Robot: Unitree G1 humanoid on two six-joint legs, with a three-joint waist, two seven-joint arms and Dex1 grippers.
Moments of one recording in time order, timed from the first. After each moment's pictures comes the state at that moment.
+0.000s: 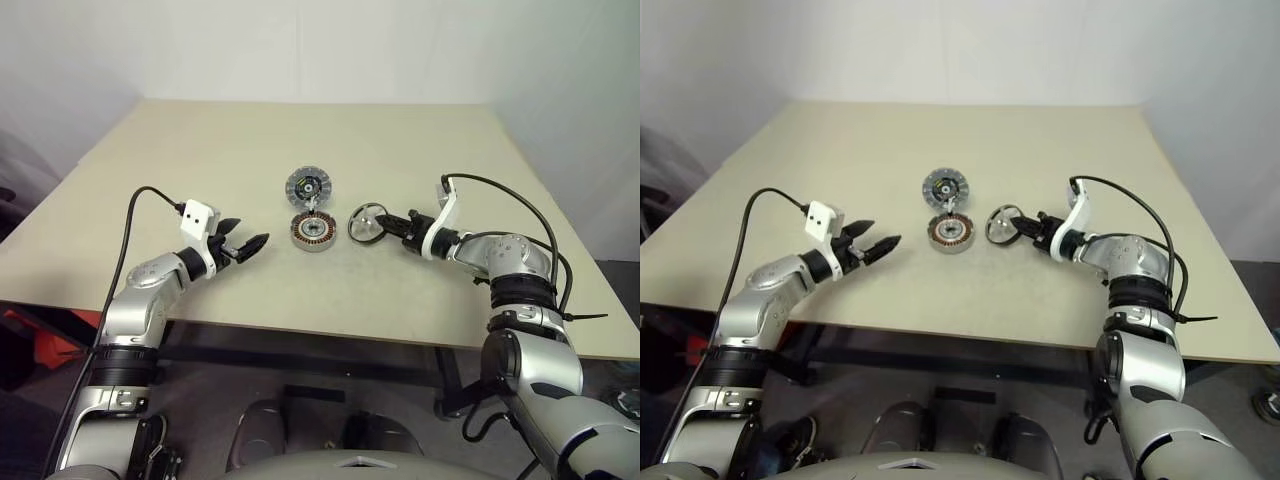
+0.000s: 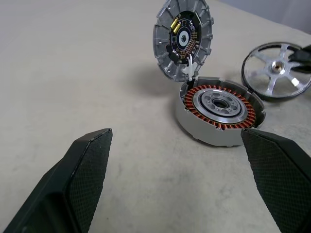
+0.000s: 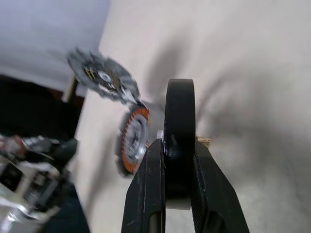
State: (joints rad) left arm -0.34 0.41 0.09 0.13 -0.37 0.39 -0.69; right arm -0.80 -0.32 -0.45 0.68 0.63 1.09 0.52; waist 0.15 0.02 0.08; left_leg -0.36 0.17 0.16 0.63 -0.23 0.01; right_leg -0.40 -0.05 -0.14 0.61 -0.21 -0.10
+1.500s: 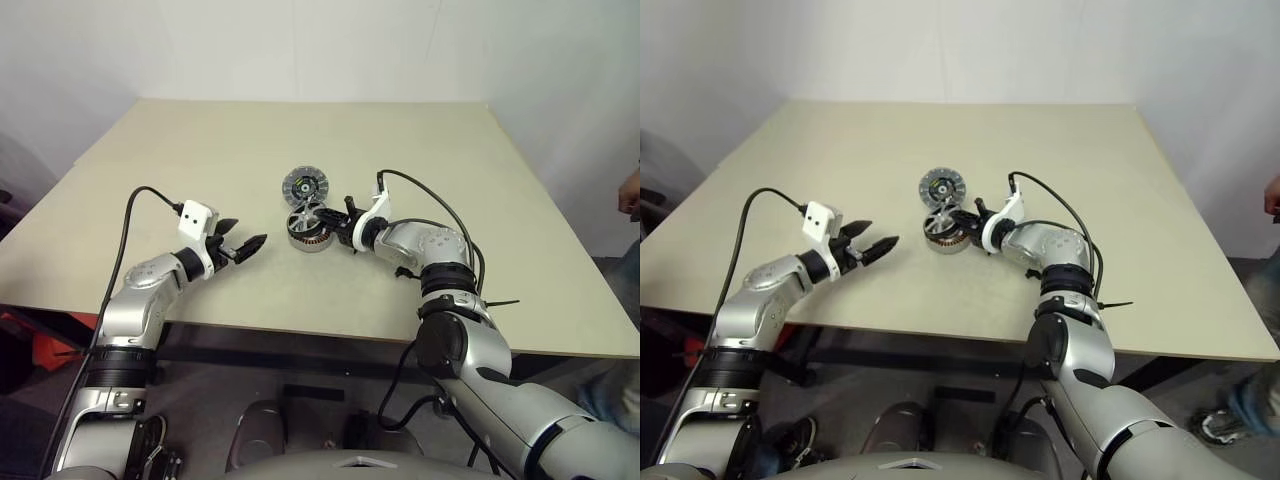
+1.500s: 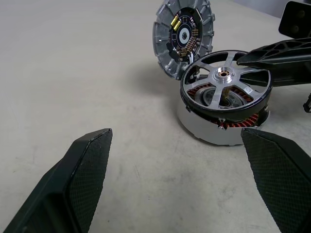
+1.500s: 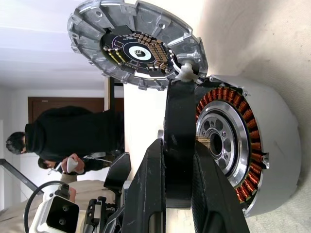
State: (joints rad) left arm -0.33 0.43 0.09 0.12 -0.37 0.39 -0.69; right arm -0.91 0.00 -0.61 0.76 0.77 1.07 0.11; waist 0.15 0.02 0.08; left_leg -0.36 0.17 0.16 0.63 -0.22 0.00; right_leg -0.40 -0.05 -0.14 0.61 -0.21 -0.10
